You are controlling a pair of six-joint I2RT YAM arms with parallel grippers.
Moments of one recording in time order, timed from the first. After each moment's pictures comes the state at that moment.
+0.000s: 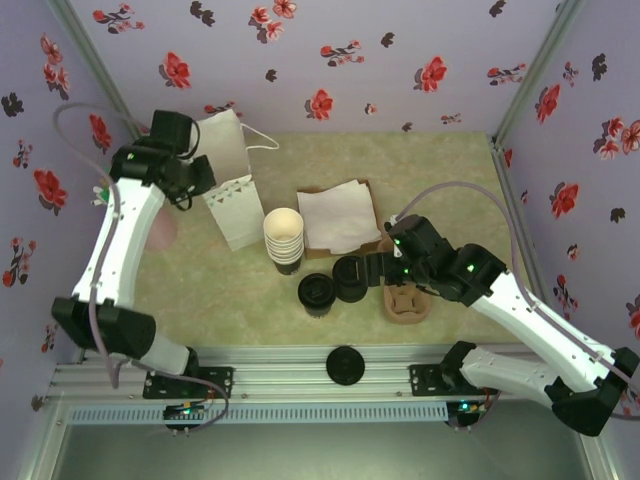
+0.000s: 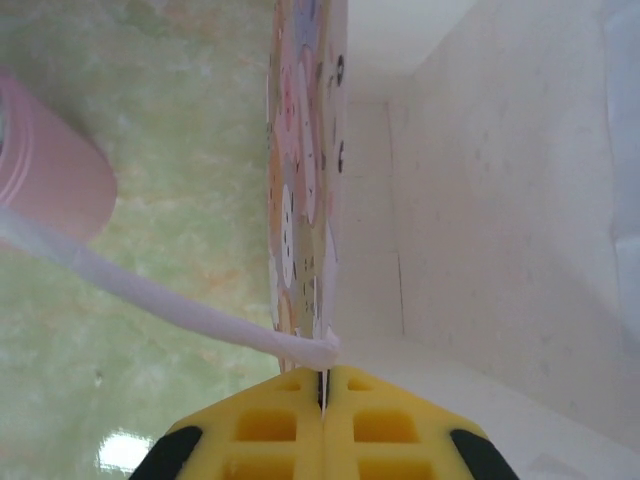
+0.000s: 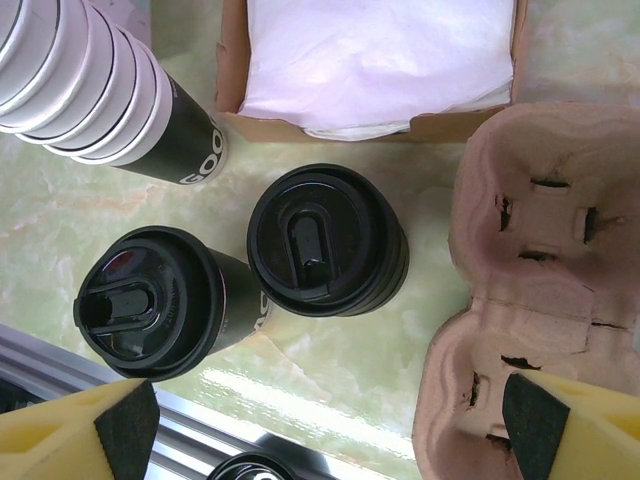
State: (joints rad) left arm -0.21 1.47 1.72 -1.22 -0.08 -0.53; right arm 0.81 0.99 1.08 -1.01 0.05 0.59
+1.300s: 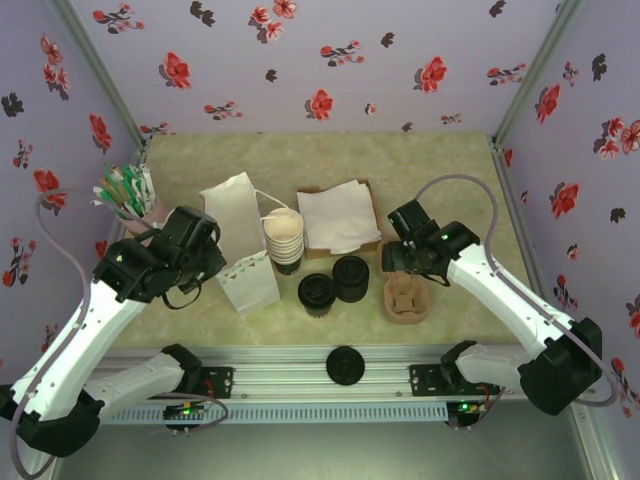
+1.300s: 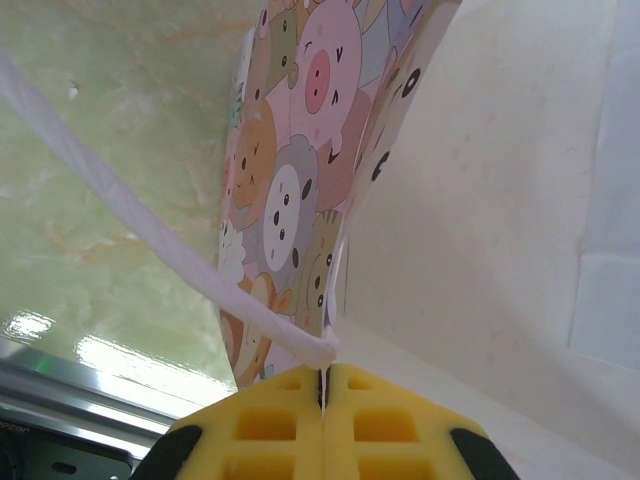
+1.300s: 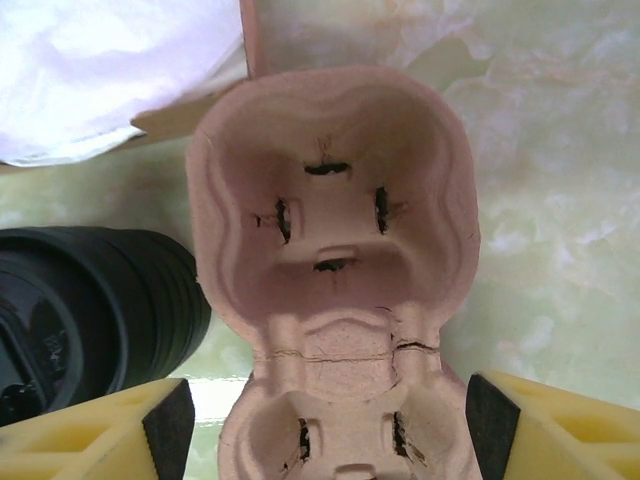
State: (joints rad) left arm -0.67 0.96 1.27 -1.35 -0.24 -1.13; right arm 0.58 1.19 1.02 -1.04 0.16 0.57
